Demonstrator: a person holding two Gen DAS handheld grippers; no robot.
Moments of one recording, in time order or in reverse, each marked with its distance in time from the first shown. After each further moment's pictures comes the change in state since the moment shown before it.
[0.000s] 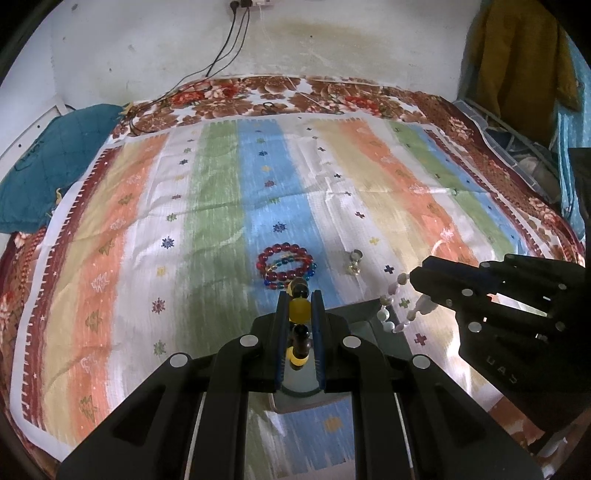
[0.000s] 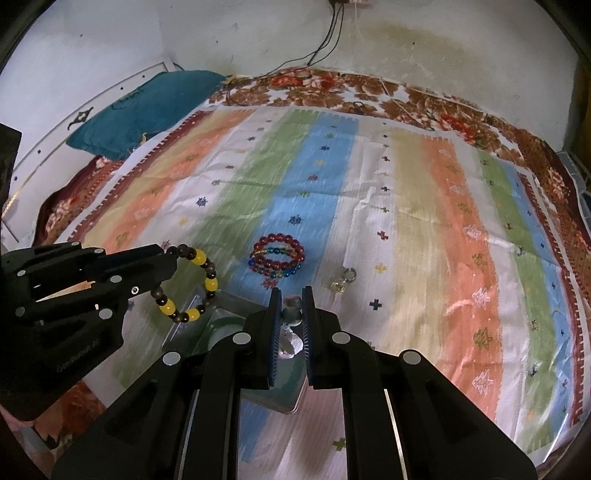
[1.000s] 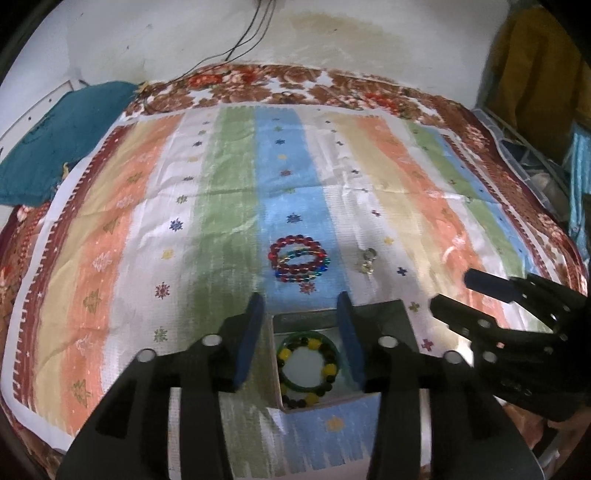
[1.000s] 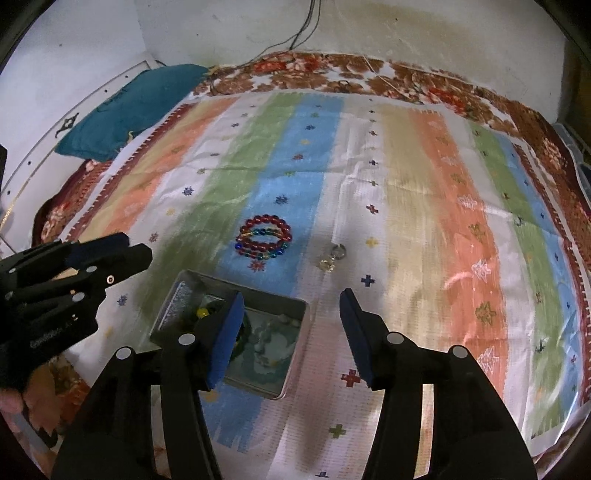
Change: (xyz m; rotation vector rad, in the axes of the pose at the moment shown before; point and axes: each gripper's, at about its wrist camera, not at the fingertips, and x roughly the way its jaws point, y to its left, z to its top) left arm 0.015 0.017 0.002 -0.096 0.044 0.017; right arm 0.012 -0.019 -0.008 0.082 0.059 -0.007
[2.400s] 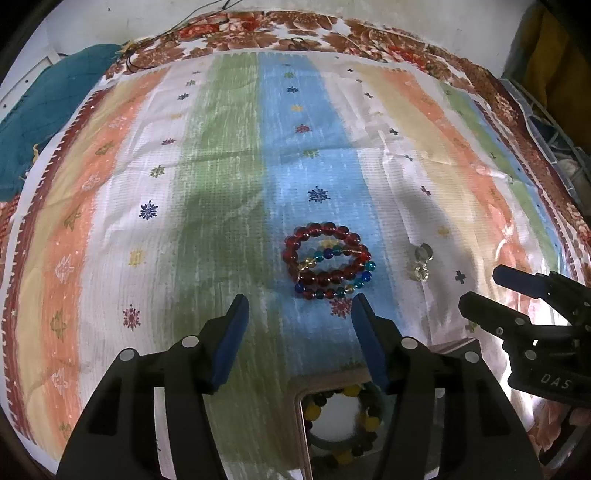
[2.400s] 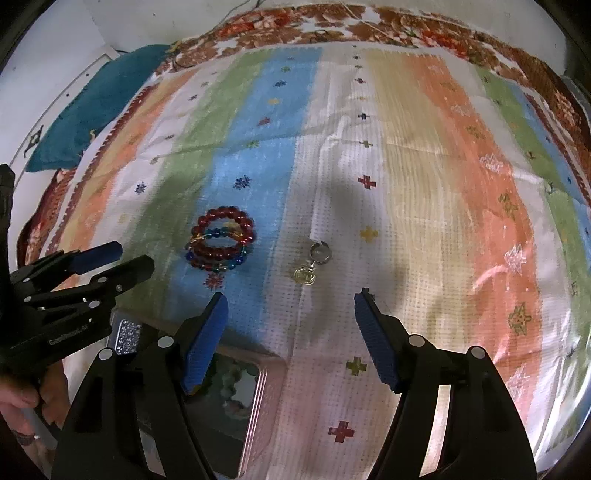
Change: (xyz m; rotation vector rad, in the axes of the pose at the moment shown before) left arm 0.104 0.021 0.032 0.010 0.180 0.014; right arm 0.092 -0.038 0.030 0.112 0.168 0.035
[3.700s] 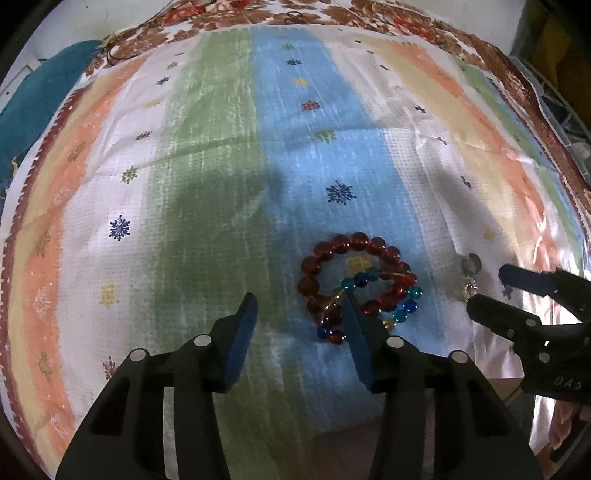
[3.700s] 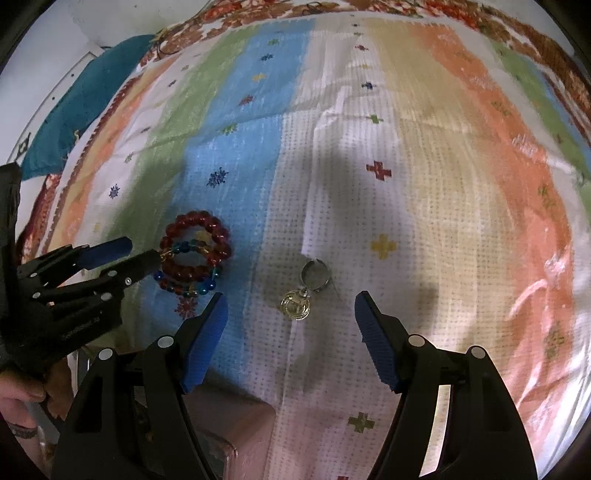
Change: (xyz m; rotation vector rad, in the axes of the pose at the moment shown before) left arm 0.058 0.010 0.024 0.045 0.074 0.013; right arm 0.059 -0.020 0.022 0.068 0.086 0.068
